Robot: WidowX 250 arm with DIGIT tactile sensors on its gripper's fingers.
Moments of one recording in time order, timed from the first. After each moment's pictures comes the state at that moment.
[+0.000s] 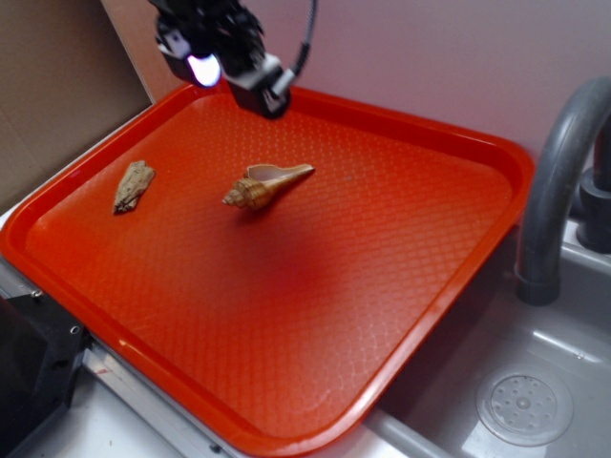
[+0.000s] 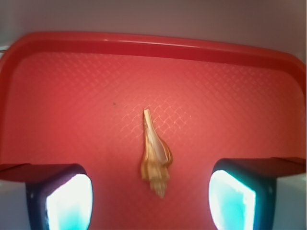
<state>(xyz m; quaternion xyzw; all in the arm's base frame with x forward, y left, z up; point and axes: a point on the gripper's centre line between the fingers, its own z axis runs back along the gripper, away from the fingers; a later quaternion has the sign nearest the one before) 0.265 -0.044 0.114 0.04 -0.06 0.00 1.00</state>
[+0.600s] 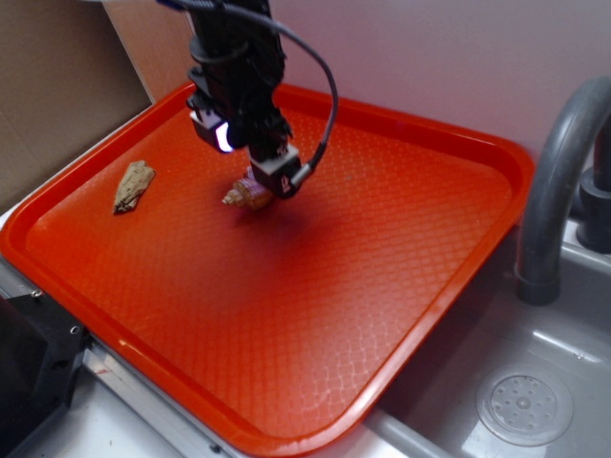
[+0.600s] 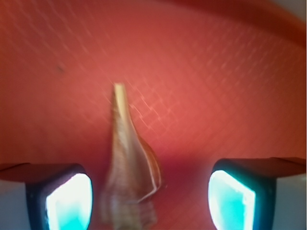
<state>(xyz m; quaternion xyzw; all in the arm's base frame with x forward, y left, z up) 0.265 -0.031 0.049 0.10 -0.01 -0.02 1.00</state>
